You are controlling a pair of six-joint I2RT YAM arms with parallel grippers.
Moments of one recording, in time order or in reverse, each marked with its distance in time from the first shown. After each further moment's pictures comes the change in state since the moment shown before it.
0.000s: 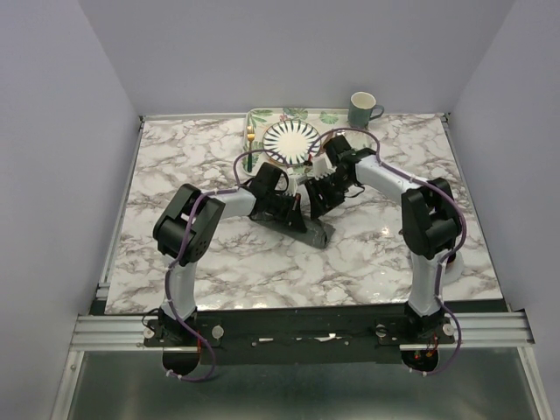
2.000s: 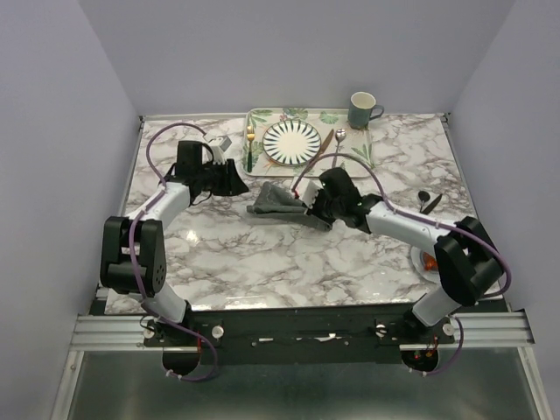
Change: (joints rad) left arm 0.439 -0.376 -0.111 -0.084 -0.101 0.107; right arm 0.193 -0.383 -0.492 0.586 0.370 -0.418
